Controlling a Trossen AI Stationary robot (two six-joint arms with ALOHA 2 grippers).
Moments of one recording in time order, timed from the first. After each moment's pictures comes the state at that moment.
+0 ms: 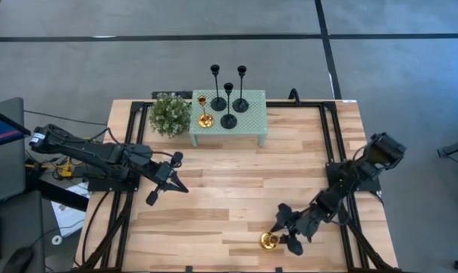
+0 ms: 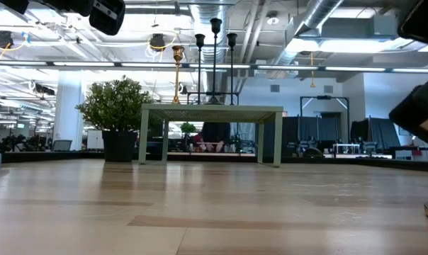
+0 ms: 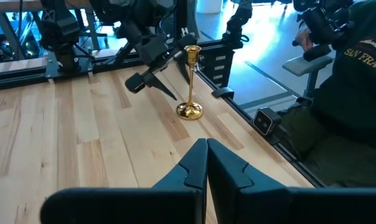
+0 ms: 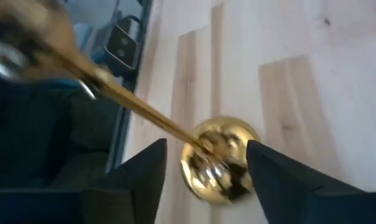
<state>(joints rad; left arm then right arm) -0.24 0.61 0.53 -0.04 0.23 0.10 0.78 1.61 0.55 0.42 0.23 0.83</state>
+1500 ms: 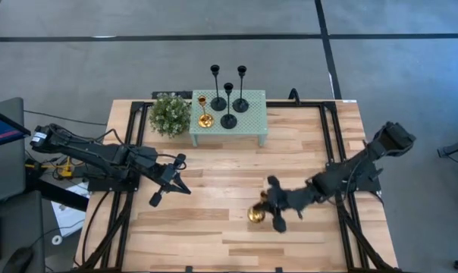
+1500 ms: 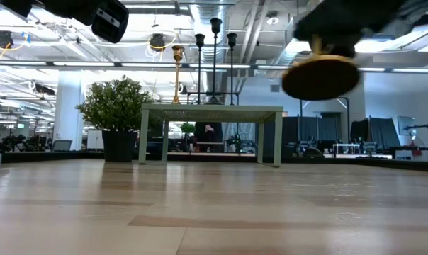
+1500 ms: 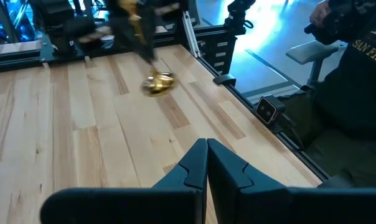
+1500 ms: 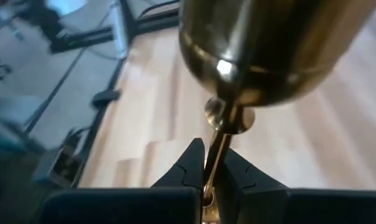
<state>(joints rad) -0.24 0.67 0.53 -0.04 0.23 0.10 0.55 1.42 0.69 0.24 0.34 0.45</state>
